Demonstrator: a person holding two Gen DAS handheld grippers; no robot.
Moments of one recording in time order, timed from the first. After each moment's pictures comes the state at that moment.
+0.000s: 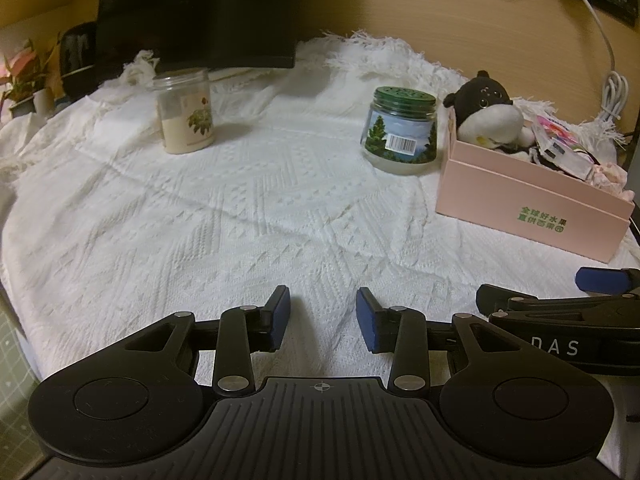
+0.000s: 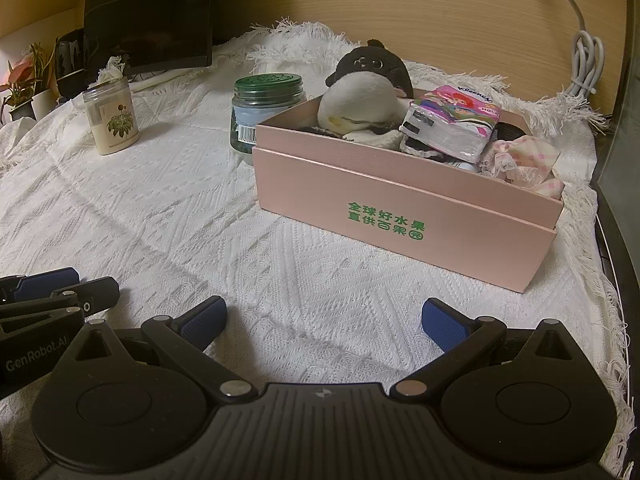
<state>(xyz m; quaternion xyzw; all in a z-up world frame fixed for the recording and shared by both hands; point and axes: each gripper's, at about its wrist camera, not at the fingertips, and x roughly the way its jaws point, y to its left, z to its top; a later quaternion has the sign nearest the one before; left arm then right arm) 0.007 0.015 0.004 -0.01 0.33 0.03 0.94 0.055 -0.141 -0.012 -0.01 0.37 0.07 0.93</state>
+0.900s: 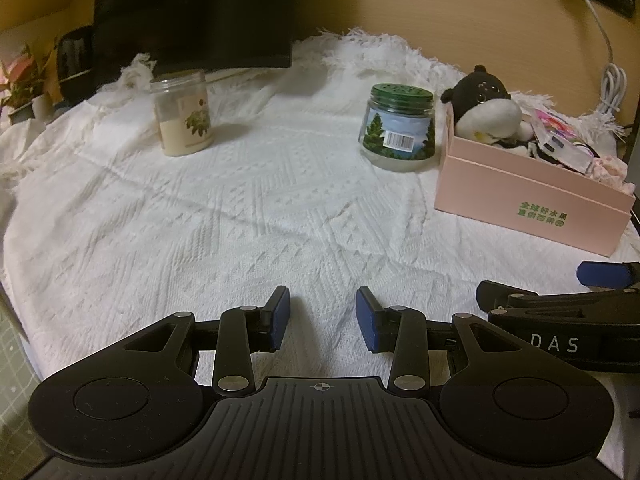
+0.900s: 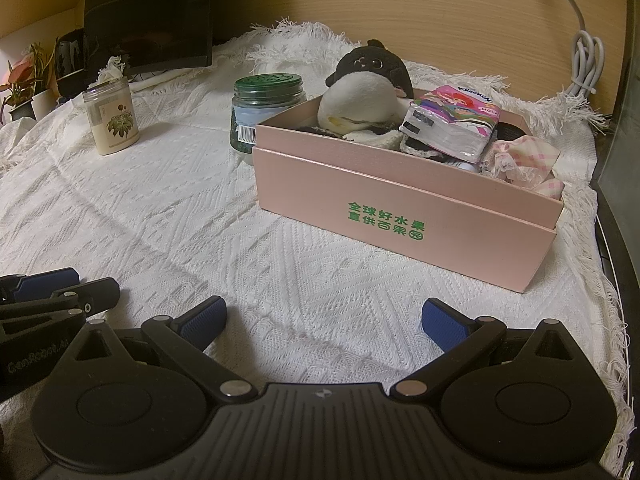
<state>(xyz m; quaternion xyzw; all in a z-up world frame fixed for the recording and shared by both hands) 0.009 0.015 0.004 0.00 0.34 0.03 0.94 0.056 -0.141 -0.012 -0.01 0.37 0.07 0.93</state>
